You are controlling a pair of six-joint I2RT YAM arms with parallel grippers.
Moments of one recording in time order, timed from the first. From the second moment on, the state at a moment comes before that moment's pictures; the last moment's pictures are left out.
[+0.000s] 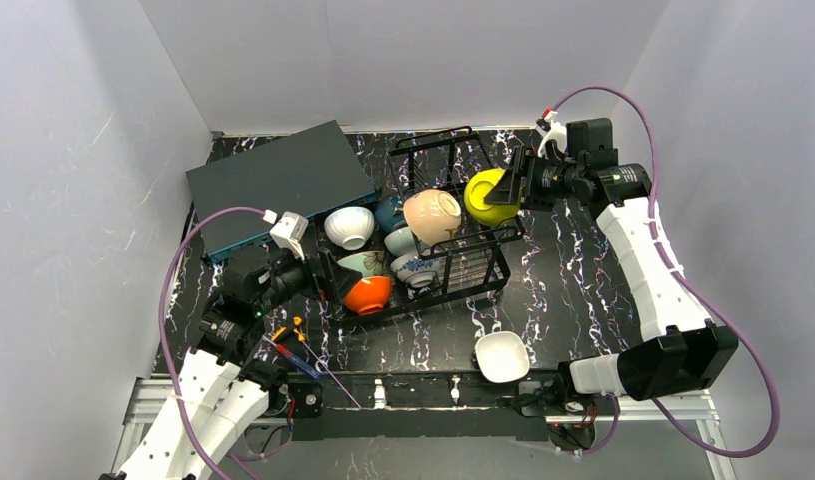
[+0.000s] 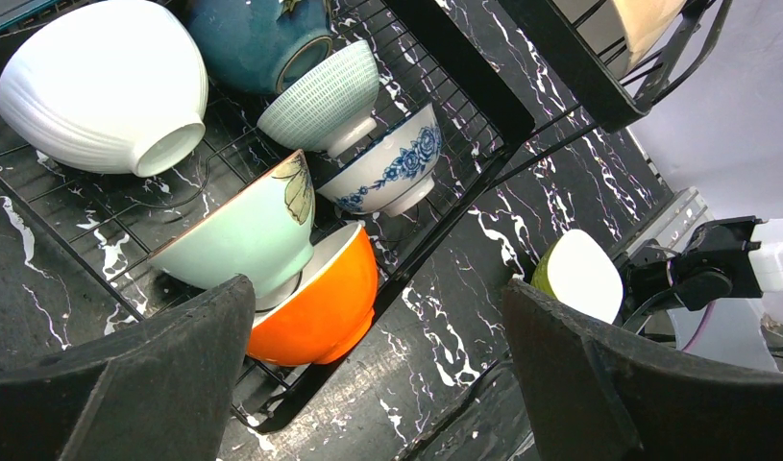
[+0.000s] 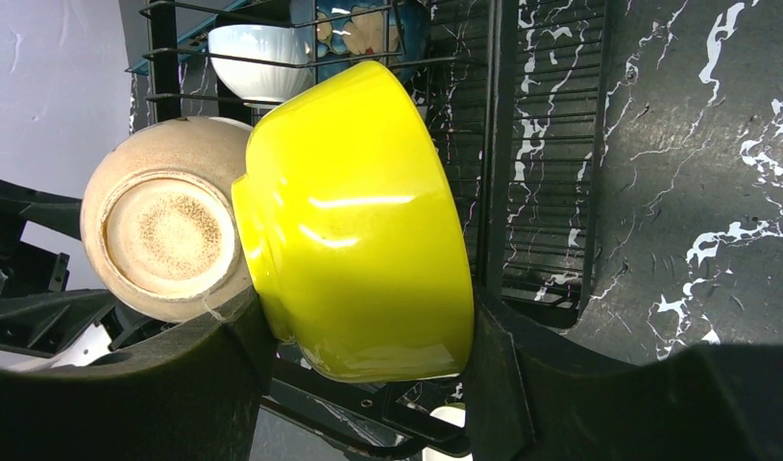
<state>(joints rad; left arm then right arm) -0.37 0.56 0.65 -0.42 0.37 -0.36 0.21 1.34 1.47 -0.90 -0.50 0.34</state>
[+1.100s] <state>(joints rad) -0.37 0.55 0.64 -0.42 0.37 -0.32 0.23 1.33 1.47 -0.88 -0.51 0.34</state>
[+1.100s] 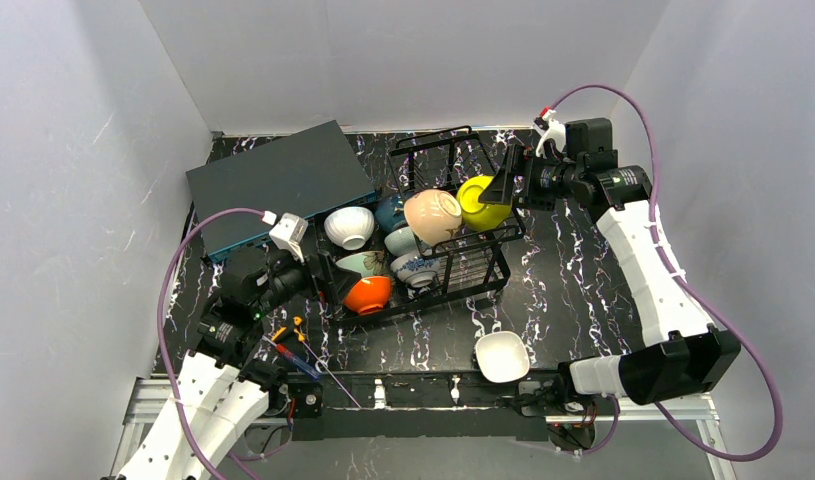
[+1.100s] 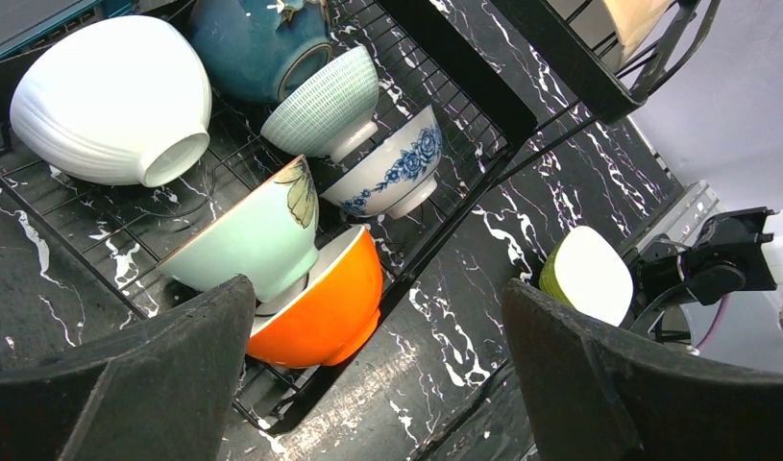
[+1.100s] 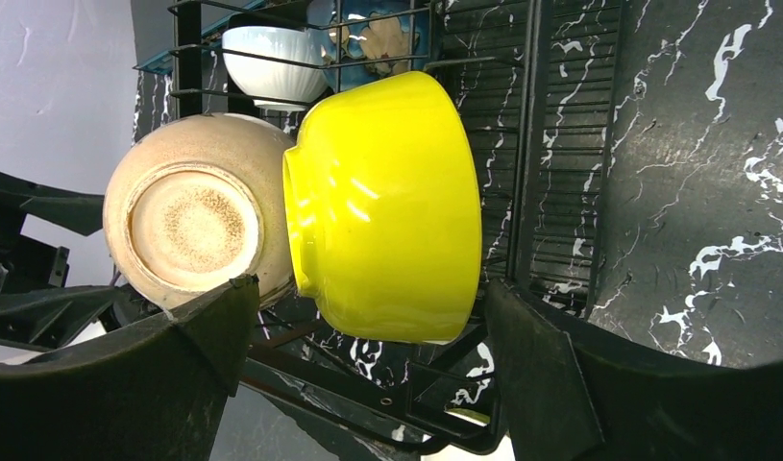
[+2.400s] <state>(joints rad) -0.60 0.51 0.53 -0.11 0.74 -0.17 0.22 1.20 1.30 -0.70 -0.44 0.37</state>
